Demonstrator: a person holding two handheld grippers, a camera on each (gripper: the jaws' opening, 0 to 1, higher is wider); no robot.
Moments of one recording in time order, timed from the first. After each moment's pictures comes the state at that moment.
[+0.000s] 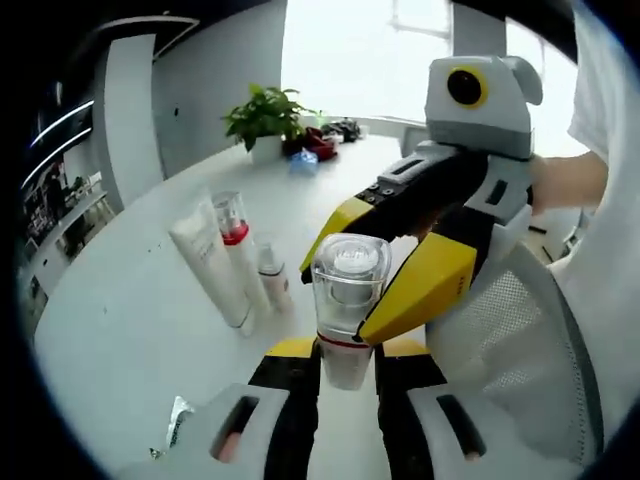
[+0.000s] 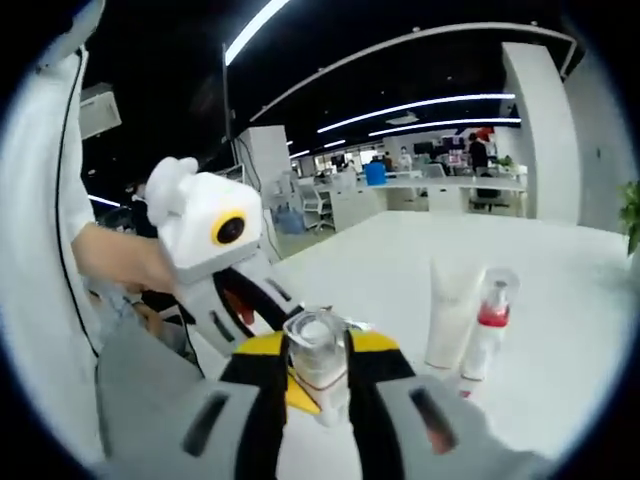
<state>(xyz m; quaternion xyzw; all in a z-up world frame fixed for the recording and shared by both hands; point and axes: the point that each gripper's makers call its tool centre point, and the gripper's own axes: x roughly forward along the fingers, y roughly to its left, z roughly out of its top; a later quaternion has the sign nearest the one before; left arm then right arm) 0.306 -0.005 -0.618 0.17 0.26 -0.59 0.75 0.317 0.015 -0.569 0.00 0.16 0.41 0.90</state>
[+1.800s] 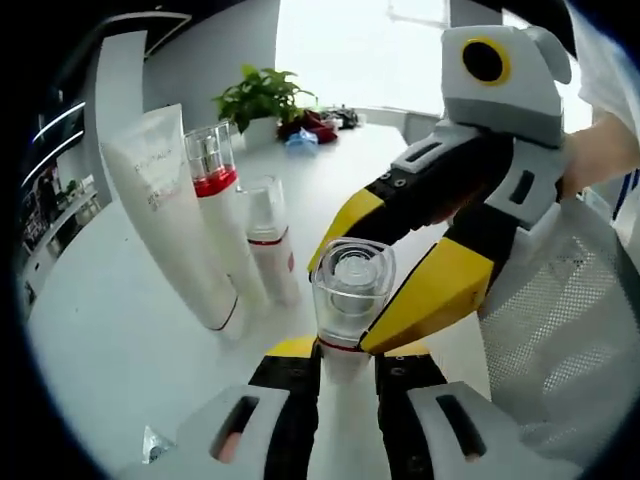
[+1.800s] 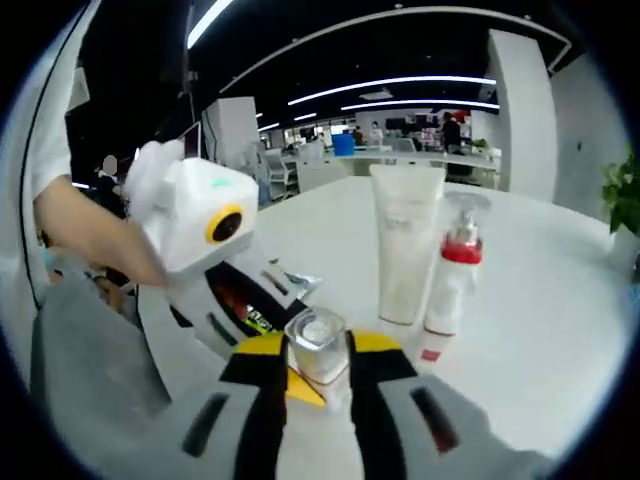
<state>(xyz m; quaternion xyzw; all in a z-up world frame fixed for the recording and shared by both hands) 0.346 -0.043 -0.694 0.17 0.26 -0.60 0.74 0.351 -0.025 -0.643 -0.03 0.20 0.34 0.92</state>
